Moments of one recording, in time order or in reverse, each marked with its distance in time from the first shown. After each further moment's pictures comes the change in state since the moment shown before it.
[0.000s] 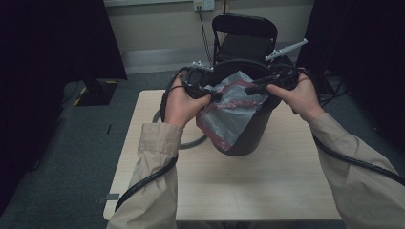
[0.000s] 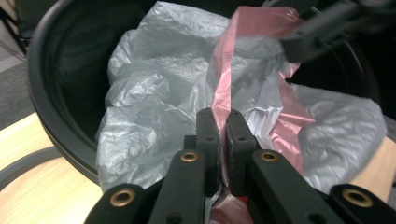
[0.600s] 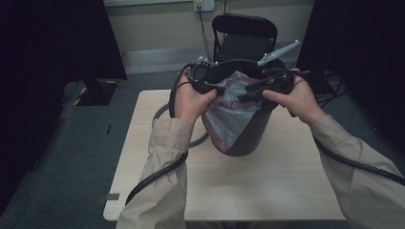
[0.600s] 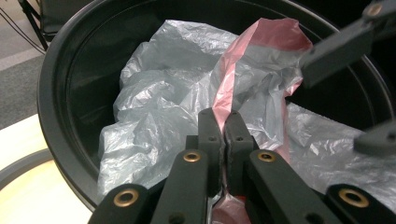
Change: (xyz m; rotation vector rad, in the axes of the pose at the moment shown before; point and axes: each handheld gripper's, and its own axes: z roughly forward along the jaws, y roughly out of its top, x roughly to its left) left arm -0.002 0.012 0.012 -0.009 0.052 -0.063; right arm 0.024 0.005 0.004 0.051 0.112 -0.082
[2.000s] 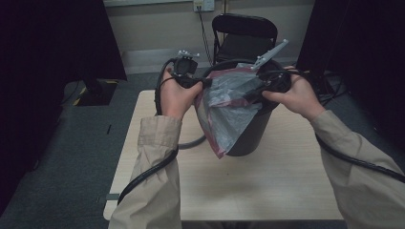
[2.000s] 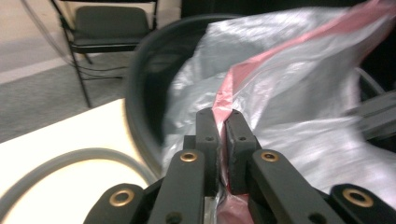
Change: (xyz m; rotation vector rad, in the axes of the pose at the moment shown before) left arm 0.029 -0.004 -0.029 -0.085 0.085 -0.063; right arm 0.002 0.005 -0.008 0.167 -0.084 -0.133
